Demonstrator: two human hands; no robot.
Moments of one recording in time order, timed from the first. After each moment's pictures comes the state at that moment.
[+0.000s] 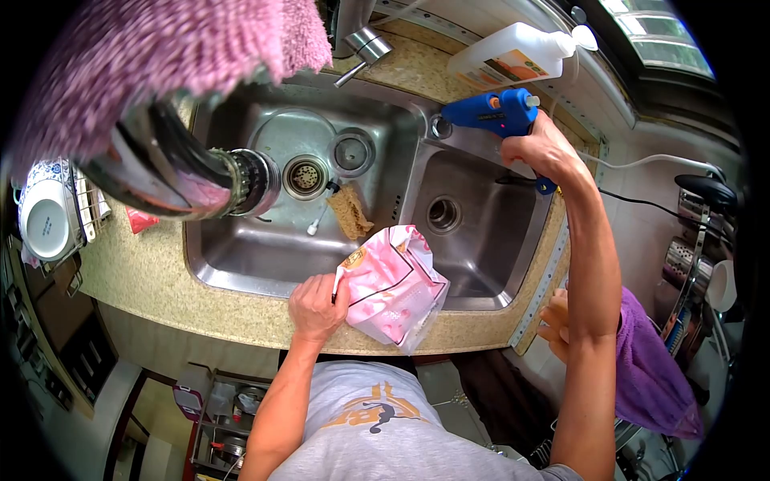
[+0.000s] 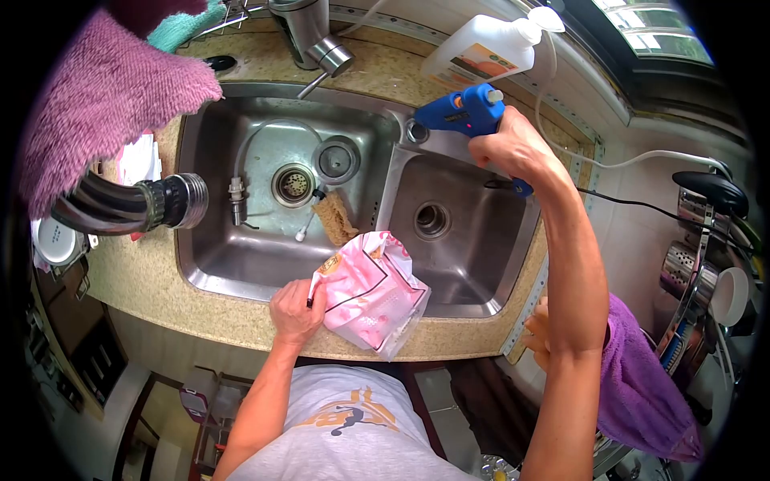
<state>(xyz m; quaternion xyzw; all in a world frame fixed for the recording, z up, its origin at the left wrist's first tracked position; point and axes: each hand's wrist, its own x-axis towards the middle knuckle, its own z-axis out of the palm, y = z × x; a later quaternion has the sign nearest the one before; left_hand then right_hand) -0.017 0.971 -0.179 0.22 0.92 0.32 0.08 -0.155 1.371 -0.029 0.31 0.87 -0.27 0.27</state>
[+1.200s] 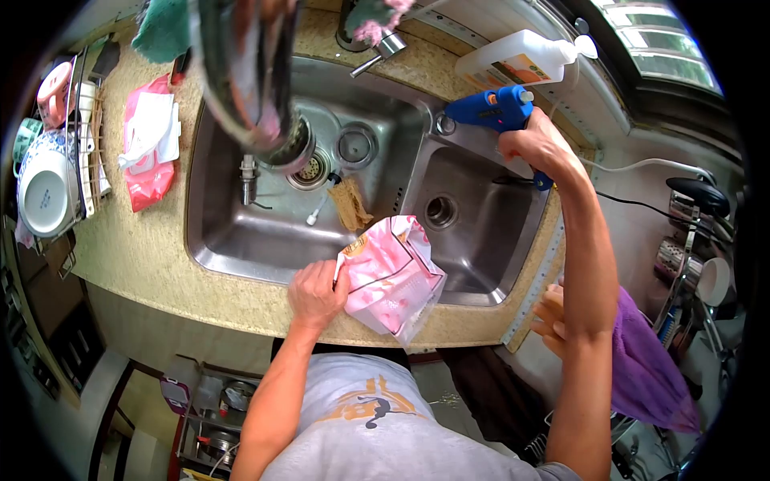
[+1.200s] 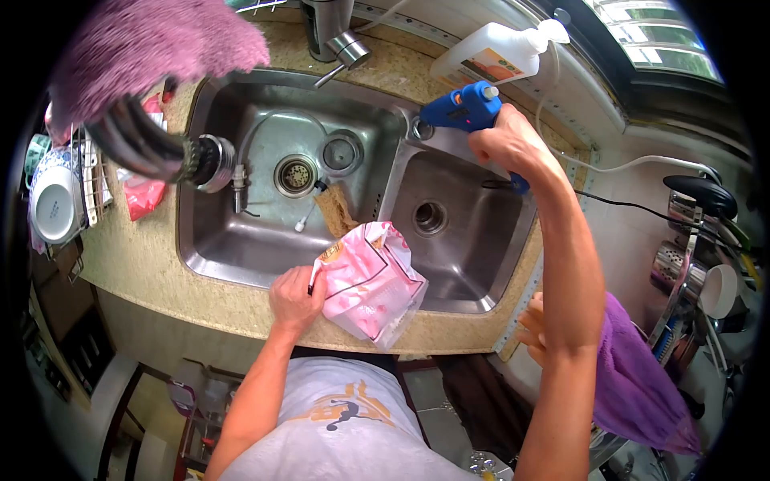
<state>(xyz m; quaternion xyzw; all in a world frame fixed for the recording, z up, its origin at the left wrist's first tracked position) -0.014 0.971 -0.183 0.21 0.92 0.33 0.07 -0.160 1.373 -0.038 0.30 0.88 -0.22 0.28</state>
